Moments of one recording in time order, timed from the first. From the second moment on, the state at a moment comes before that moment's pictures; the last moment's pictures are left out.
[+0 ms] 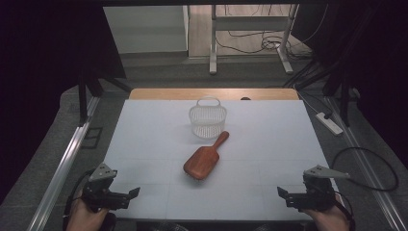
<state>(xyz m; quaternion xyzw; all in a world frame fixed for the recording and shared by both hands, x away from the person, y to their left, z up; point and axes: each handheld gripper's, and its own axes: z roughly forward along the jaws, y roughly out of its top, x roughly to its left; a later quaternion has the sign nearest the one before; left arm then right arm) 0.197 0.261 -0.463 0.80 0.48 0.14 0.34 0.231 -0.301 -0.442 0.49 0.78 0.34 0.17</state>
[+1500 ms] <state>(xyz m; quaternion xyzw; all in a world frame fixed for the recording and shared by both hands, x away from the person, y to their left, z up) 0.253 0.241 -0.449 0.83 0.45 0.10 0.32 0.233 -0.299 -0.444 0.48 0.79 0.33 0.17</state>
